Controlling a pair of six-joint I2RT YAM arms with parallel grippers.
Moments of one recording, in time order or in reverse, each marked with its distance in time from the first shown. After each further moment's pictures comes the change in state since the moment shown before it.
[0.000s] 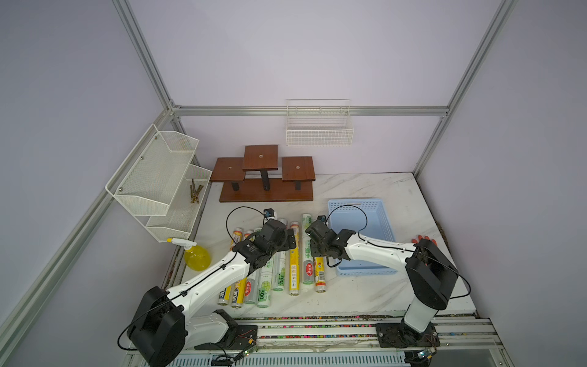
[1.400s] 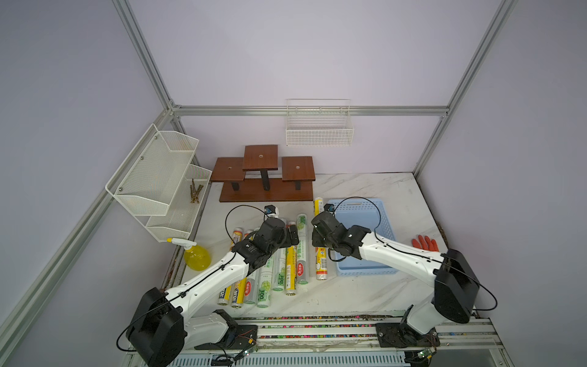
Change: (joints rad) left arm 0.000 0.002 0.000 0.118 0.087 0.024; right arm -0.009 -0.236 0.027 0.006 0.065 0.068
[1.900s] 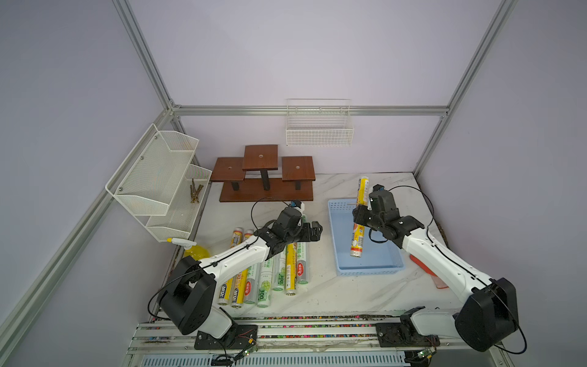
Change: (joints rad) left arm -0.043 0.285 0.183 0.098 0.278 0.000; right arm -0.508 -0.178 -0.116 0.044 -0.281 -0.243
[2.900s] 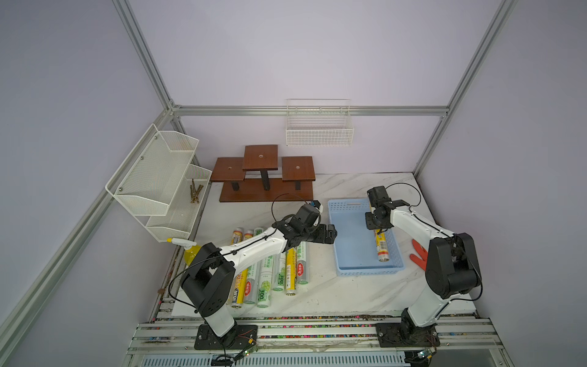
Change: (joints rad) left arm -0.082 0.156 0.191 -0.129 0.035 0.048; right arm -0.129 0.387 0.177 -0.237 0.266 -0.387
